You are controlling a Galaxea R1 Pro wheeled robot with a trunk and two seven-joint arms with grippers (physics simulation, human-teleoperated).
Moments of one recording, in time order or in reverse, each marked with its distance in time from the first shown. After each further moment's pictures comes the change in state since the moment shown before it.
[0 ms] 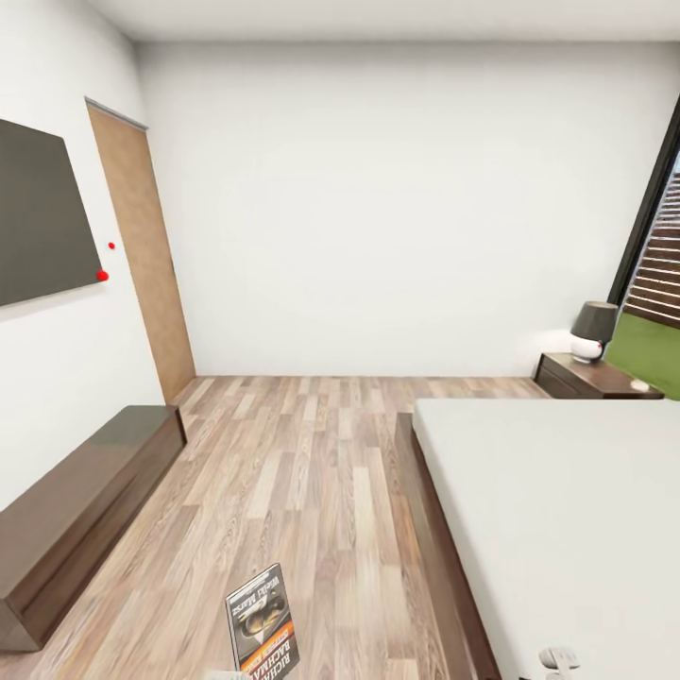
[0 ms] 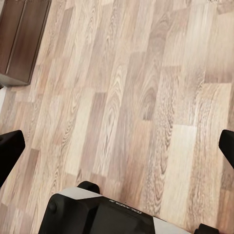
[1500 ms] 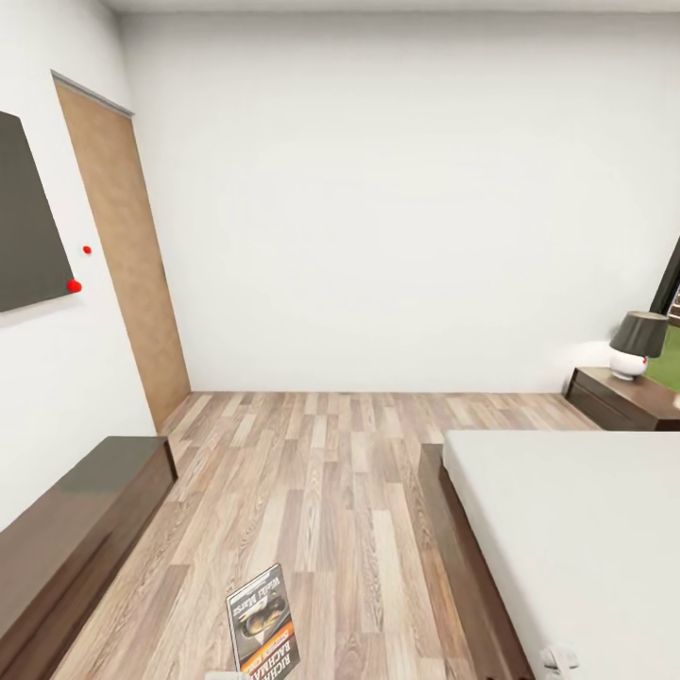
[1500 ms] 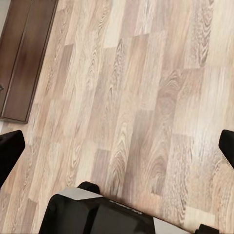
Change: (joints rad) left arm 0.000 -0.002 -0.002 0.000 -0.003 0.000 0.005; right arm 0.000 0.000 -0.001 0.000 -0.002 0.000 0.000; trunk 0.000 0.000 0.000
